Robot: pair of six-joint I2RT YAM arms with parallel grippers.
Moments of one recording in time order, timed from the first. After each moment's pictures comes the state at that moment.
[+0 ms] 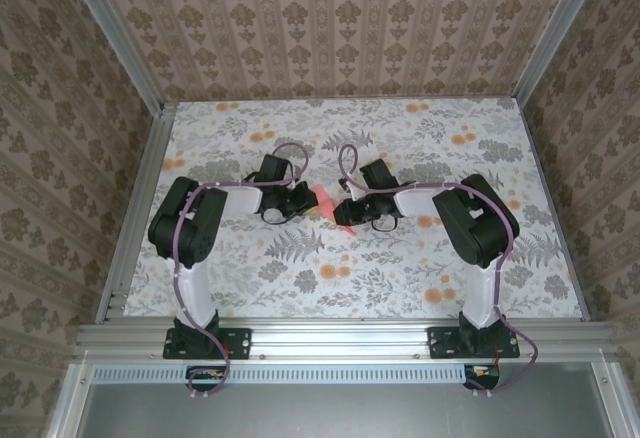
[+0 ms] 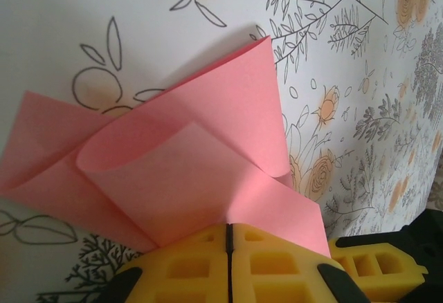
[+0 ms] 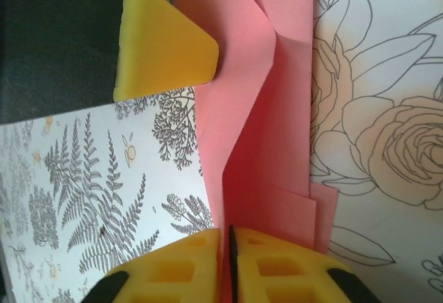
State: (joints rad) left arm -0.47 1.93 0.99 0.01 0.55 -0.80; right arm 0.48 1.97 1.04 -0.04 -0.61 0.29
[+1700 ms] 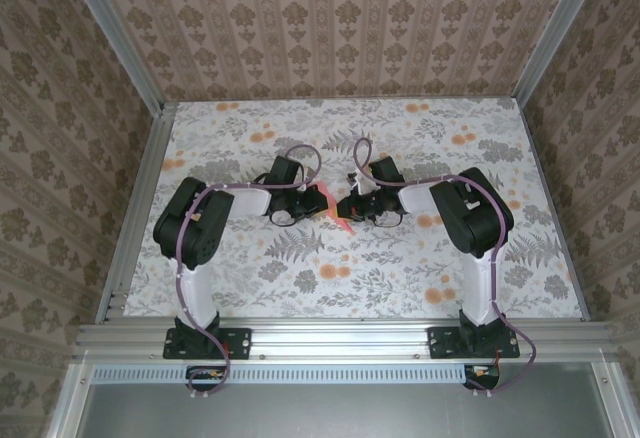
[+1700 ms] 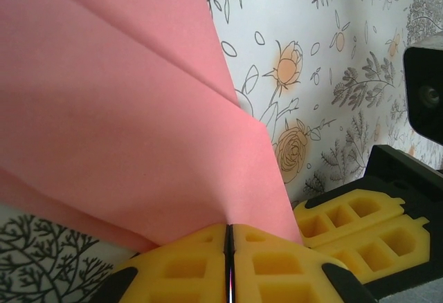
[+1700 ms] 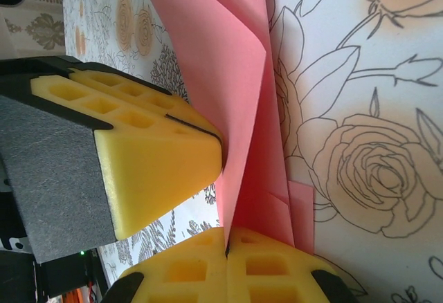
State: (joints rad) left arm -0.54 1.94 1.01 0.01 0.55 -0.75; right arm 0.40 2.05 1.05 0.07 -0.80 0.55
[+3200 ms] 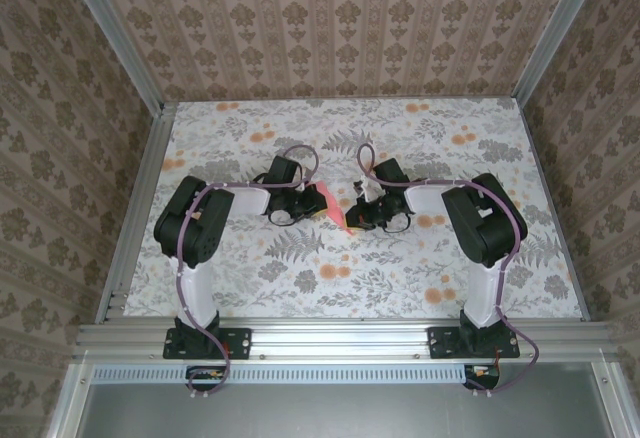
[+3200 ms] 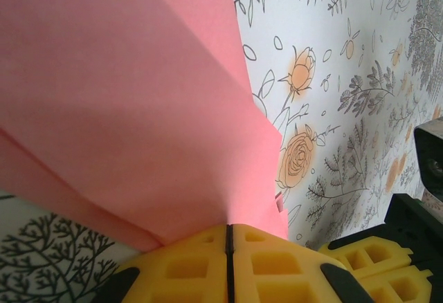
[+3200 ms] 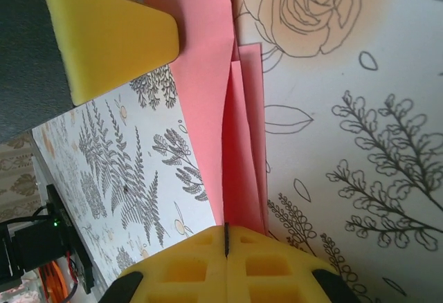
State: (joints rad) left arm -0.52 1.95 1.01 0.01 0.57 -0.80; right arm 0.40 1.94 1.01 -0.20 -0.73 0.44
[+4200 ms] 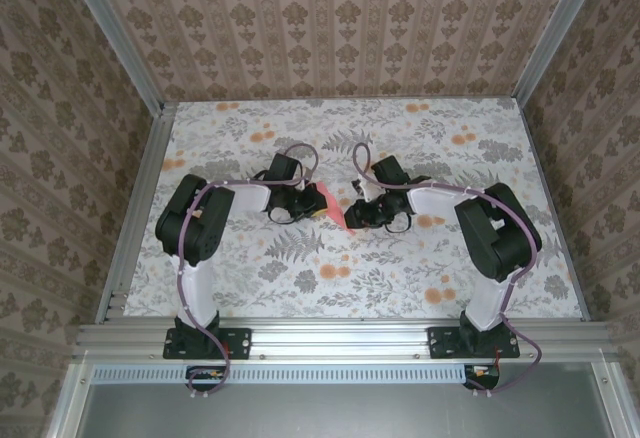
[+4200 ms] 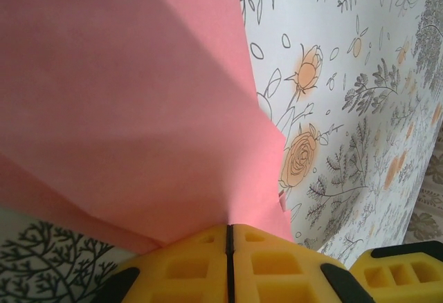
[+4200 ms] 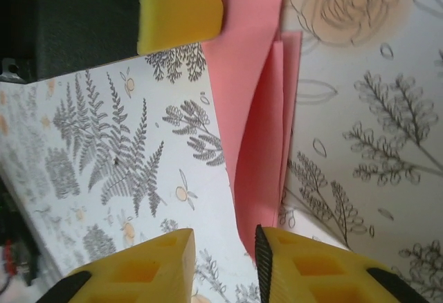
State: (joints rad) left arm -0.51 1.97 1.06 -0.06 0.59 -0.80; right arm 0.45 1.82 1.03 -0.32 -0.56 0.29
